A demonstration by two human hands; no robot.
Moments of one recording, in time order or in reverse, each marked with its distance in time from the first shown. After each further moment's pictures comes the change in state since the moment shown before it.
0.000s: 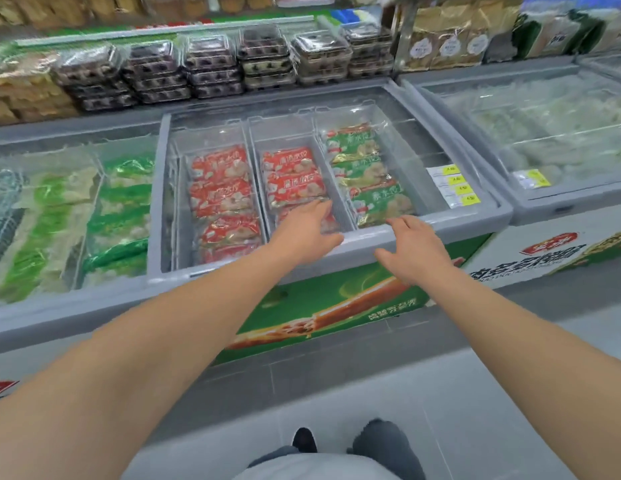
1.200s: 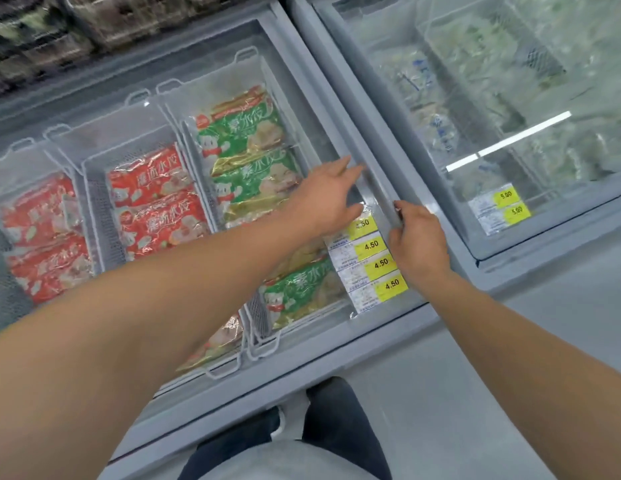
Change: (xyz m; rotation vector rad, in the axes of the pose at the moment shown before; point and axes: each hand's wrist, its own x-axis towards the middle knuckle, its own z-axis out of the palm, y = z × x) left_hand 0.497 0.169 0.137 0.121 -0.226 0.261; right_hand 0.336 0.332 0.023 0.350 0.178 0.283
